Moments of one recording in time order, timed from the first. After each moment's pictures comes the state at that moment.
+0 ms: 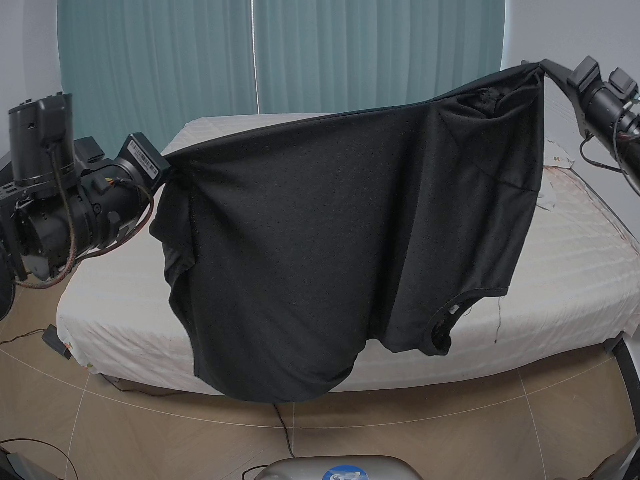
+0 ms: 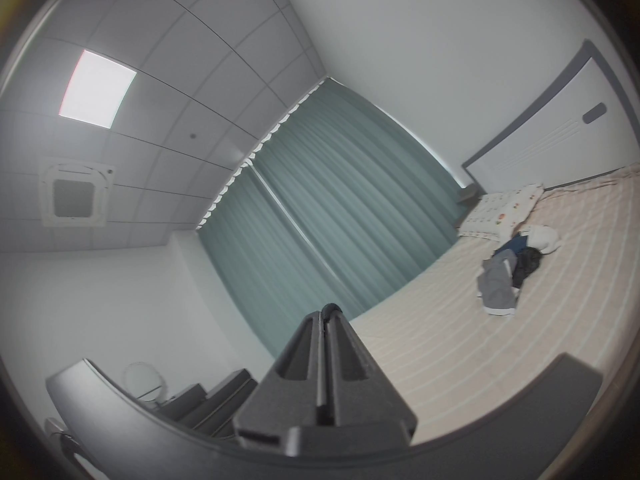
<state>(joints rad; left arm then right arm) -0.44 1.44 -0.97 -0.34 0.24 -0.82 0.22 1.48 -1.09 -0.74 0.00 0.67</state>
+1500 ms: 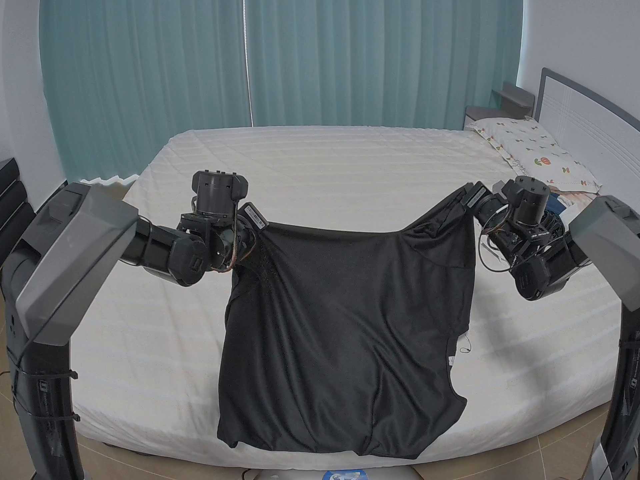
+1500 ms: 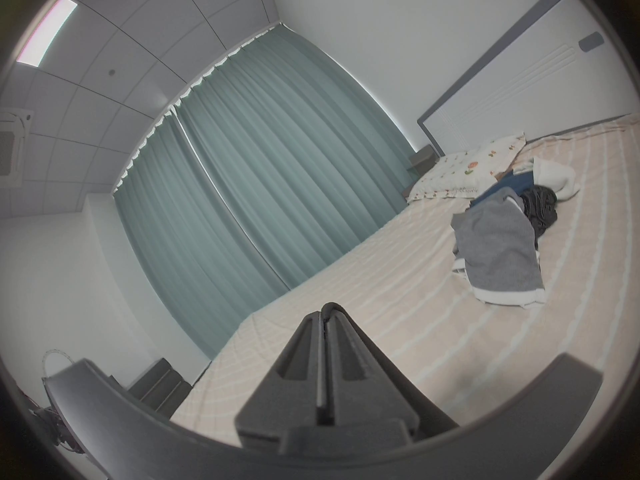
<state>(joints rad) -0.35 2.26 -1.47 -0.39 0.25 -0.83 0.19 2.26 -1.21 -1.14 -0.12 0.62</state>
